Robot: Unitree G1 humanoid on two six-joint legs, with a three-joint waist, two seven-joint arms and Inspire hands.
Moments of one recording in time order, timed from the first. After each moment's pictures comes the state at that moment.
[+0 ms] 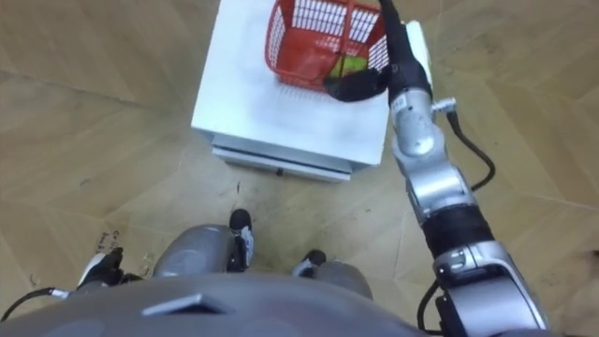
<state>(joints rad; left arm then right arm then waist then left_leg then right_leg) 0.15 0.26 -0.02 1.11 0.27 0.09 0.14 -0.03 -0.32 0.22 0.33 -0.06 0.00 -0.18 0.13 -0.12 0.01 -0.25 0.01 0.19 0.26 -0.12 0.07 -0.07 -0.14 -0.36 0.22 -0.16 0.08</state>
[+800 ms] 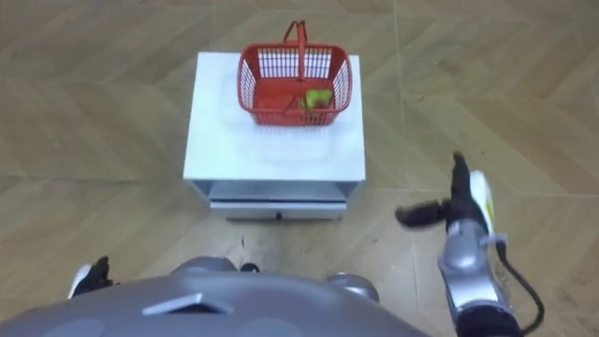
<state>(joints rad) 0.27 0.23 0.10 0.98 0.31 0.13 0.17 0.23 -0.30 0.01 0.85 -0.20 0.01 -0.25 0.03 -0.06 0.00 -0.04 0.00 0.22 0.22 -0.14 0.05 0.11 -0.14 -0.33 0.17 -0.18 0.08</state>
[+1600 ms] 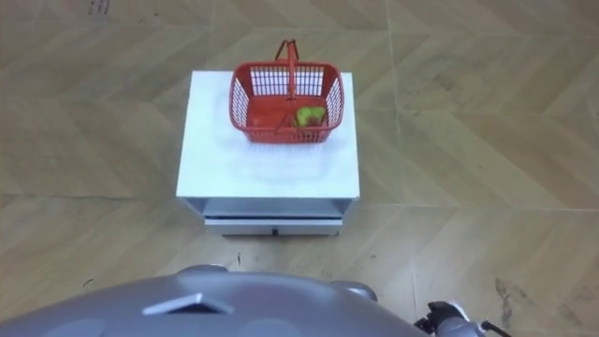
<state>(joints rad) 0.26 0.17 0.12 1.06 0.39 0.21 0.09 0.20 -0.24 0.02 1.19 -0.40 0.22 0.04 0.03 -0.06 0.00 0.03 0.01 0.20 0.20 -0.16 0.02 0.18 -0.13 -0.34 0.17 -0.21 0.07</state>
